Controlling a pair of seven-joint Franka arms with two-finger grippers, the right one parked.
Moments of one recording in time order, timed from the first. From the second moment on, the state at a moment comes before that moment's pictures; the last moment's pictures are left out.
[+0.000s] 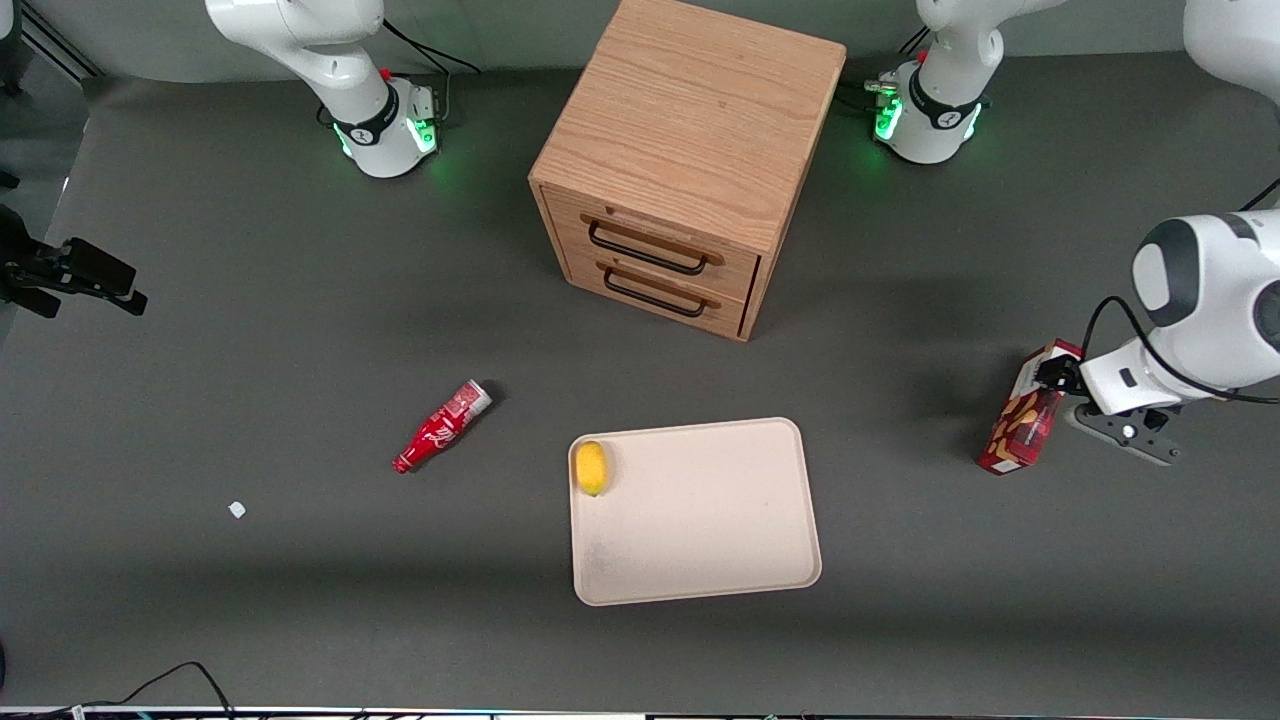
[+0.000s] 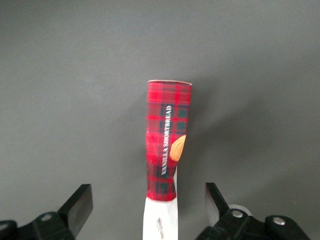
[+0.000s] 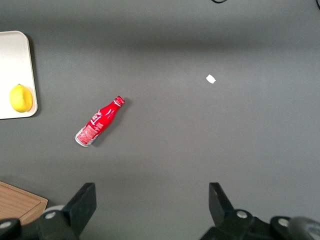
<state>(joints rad) 0.27 0.30 -0.17 -2.01 0.11 2.28 0.53</state>
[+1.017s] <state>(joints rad) 0.26 0.39 -0.16 -2.12 0.11 2.51 0.55</state>
